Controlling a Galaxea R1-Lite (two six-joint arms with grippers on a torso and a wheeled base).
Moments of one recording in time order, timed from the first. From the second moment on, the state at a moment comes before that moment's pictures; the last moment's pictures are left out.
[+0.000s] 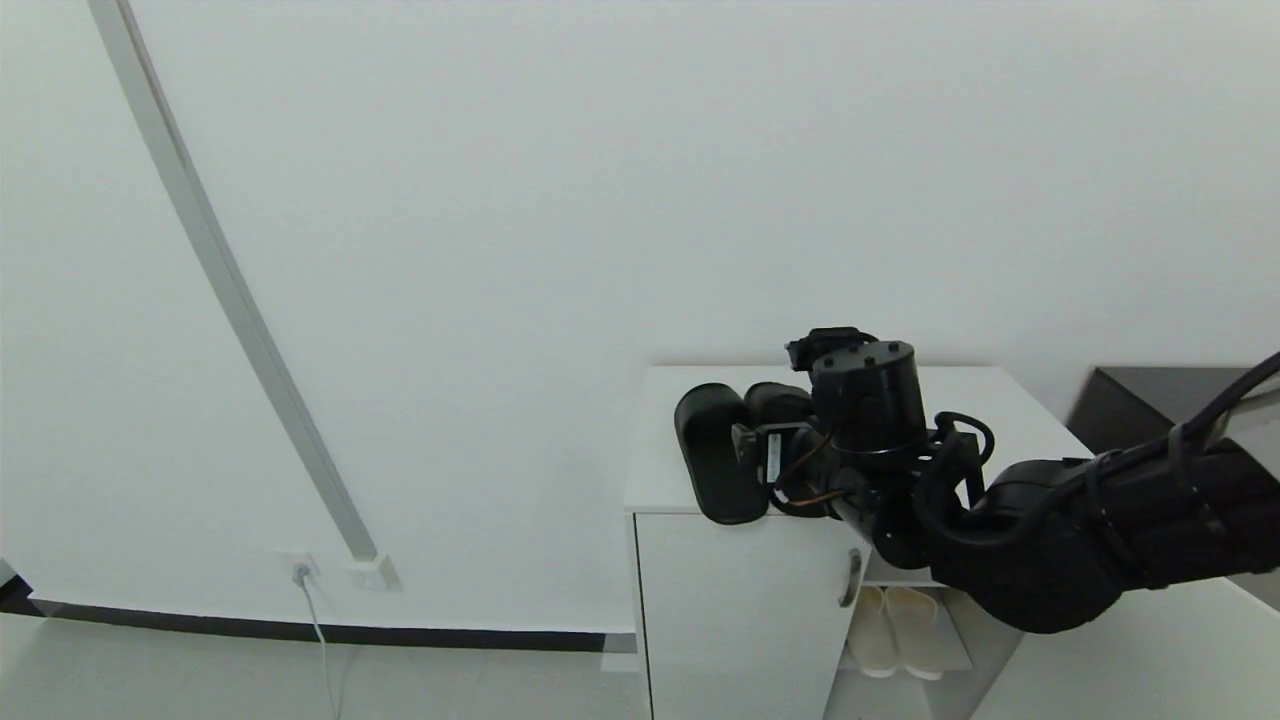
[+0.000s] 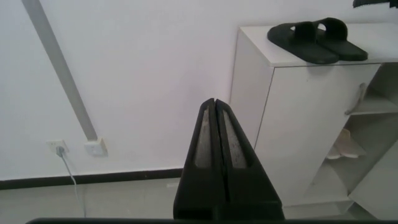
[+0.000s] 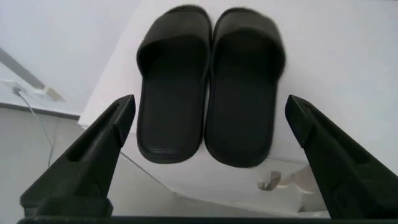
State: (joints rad) left arm 0.00 0.00 0.00 0.00 -0.07 0.00; right arm 0.74 1.95 -1.08 -0.55 -0.54 0.26
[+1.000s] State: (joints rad) left arm 0.00 0.00 0.00 0.00 -0.06 0.00; right arm 0.69 2.29 -1.22 -0.77 -0.51 0.22
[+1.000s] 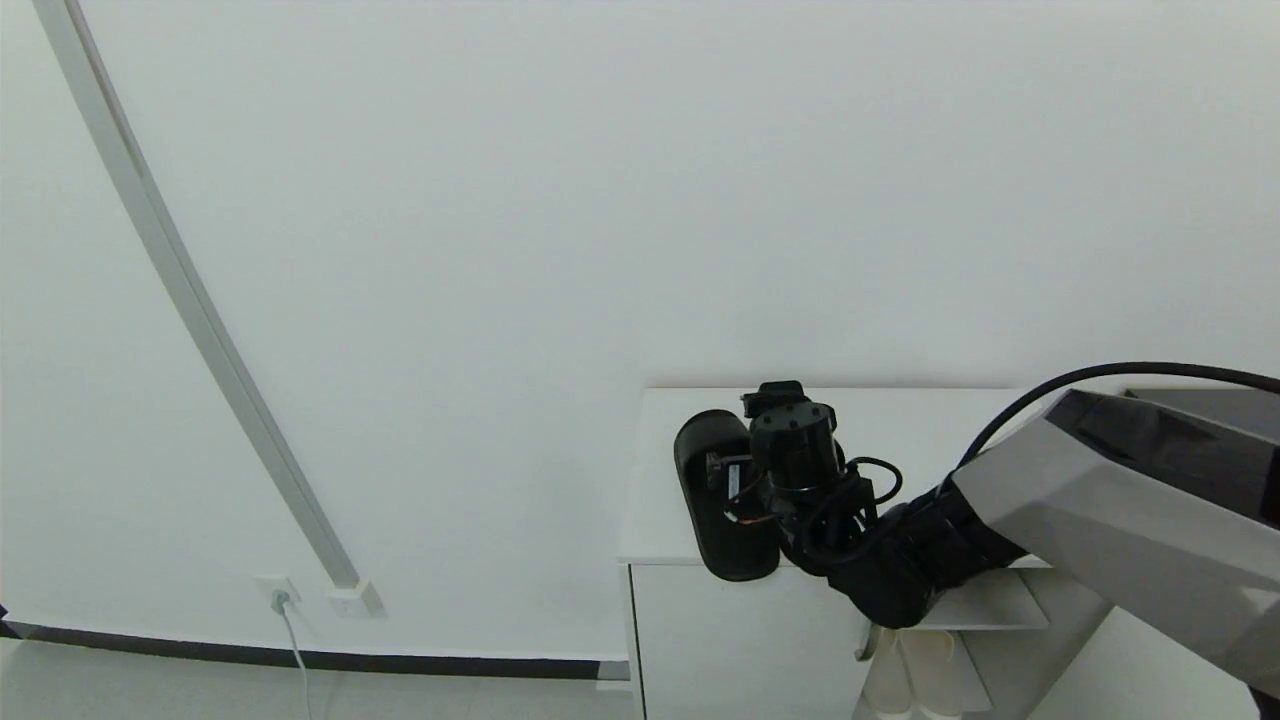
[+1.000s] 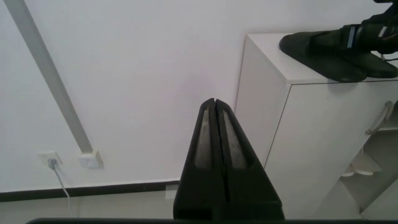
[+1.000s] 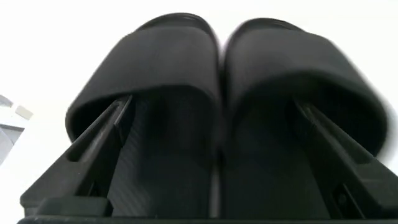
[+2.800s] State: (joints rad) left arm 0.00 0.00 0.00 0.00 -0.06 0.00; right arm 0.69 1.85 -0.77 -0.81 -0.27 0.20
